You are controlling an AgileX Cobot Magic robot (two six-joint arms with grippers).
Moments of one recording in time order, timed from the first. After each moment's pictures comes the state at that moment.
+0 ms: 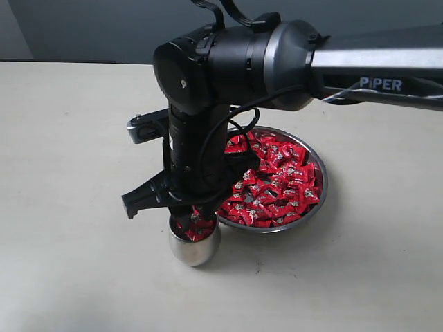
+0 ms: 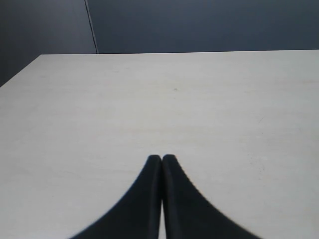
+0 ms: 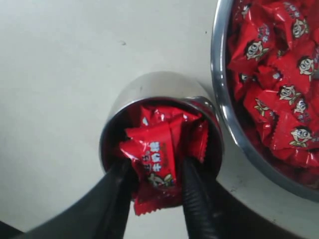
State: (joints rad) left arm 0.22 0.00 0.00 0.00 0.34 0.03; right arm 1.04 1.98 -1.52 0.10 1.12 0.33
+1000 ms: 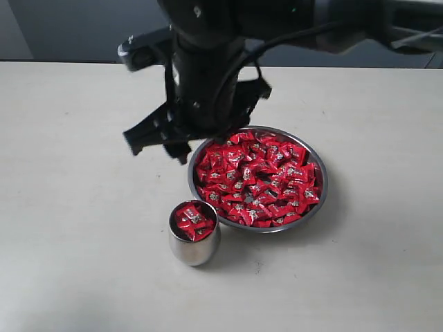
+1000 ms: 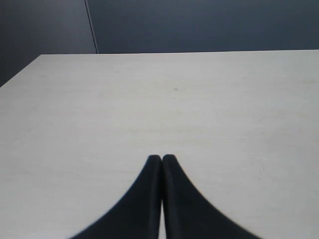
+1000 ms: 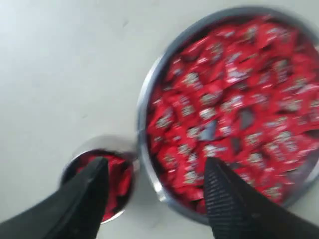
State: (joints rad) left arm 0.22 0.00 0.00 0.00 0.34 0.03; right arm 1.04 1.86 -1.64 -0.18 1.16 0.38
